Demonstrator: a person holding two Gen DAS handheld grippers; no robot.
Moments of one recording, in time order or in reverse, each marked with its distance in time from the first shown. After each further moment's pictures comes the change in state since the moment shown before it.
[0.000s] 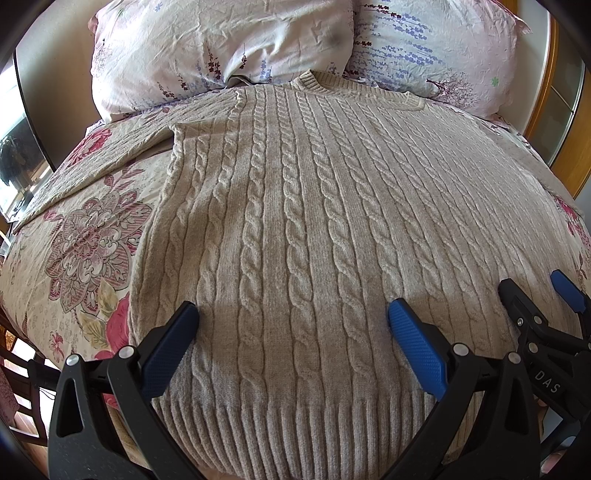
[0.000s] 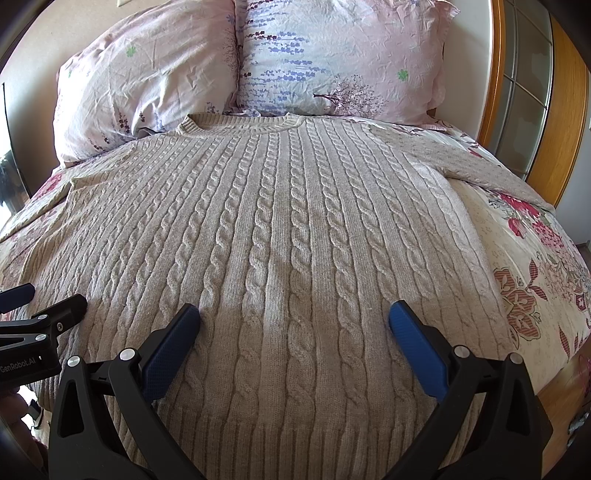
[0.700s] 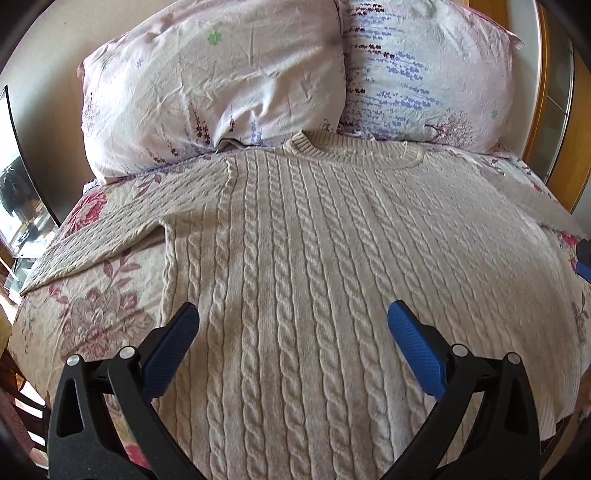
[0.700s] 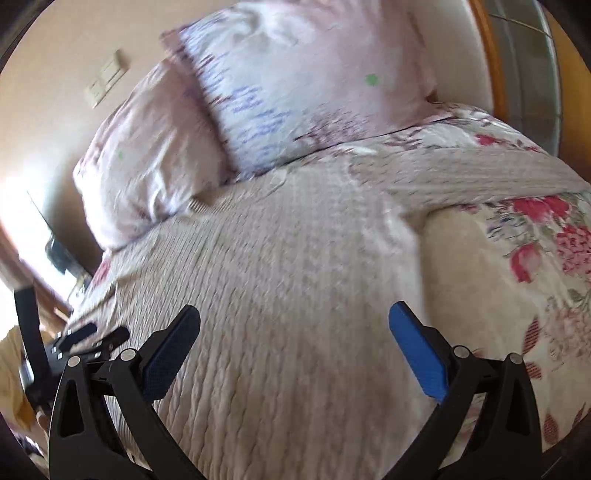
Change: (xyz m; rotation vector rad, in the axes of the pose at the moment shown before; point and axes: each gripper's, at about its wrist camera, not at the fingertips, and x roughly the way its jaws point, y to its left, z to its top) left arm -0.004 -0.010 0.074 0.048 -0.153 0.017; right arm -0.002 -0.155 0.093 0.367 -0.031 0.266
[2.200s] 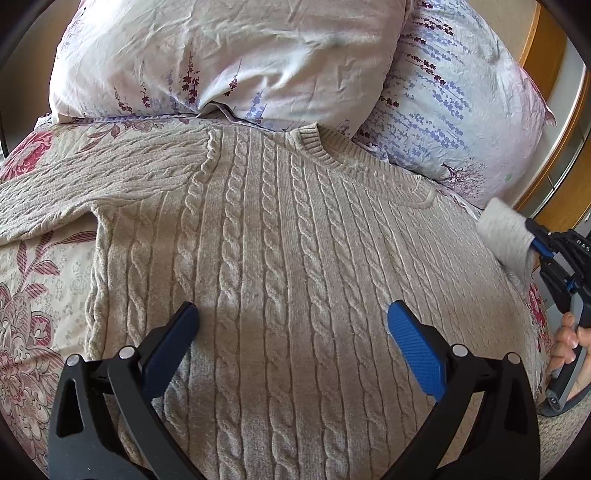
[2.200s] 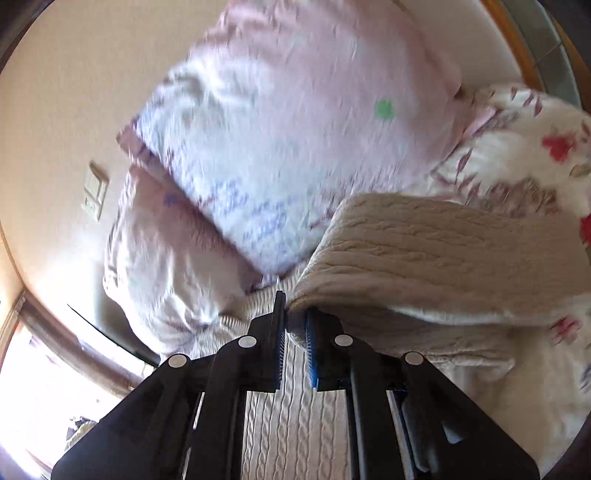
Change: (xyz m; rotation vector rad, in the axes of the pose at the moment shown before) left arm 0.079 0.042 0.022 -0.241 0.075 -0.245; right arm 0.132 0.017 0.098 0.156 0.078 0.309
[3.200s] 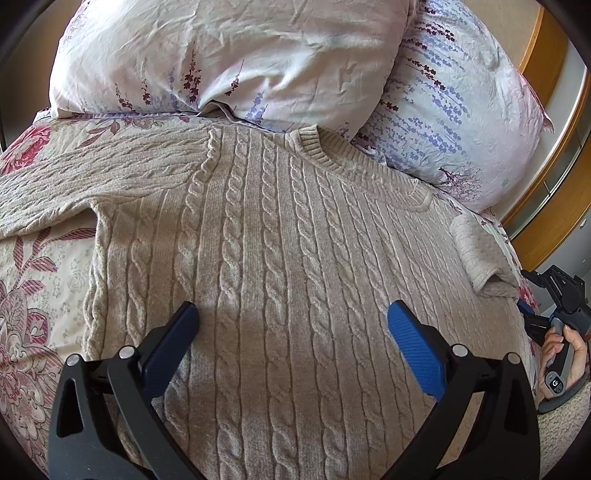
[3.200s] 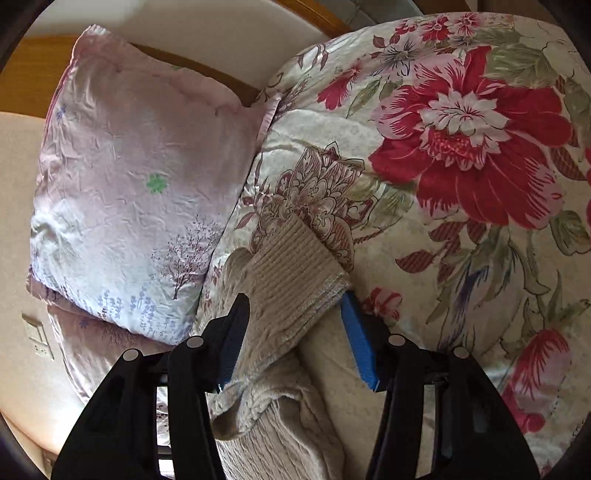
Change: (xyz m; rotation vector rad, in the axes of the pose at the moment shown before) left arm -0.004 0.001 0.002 -0.017 -0.006 -0.015; right arm -0.072 -0.119 0.020 0.571 -0.212 -0.261
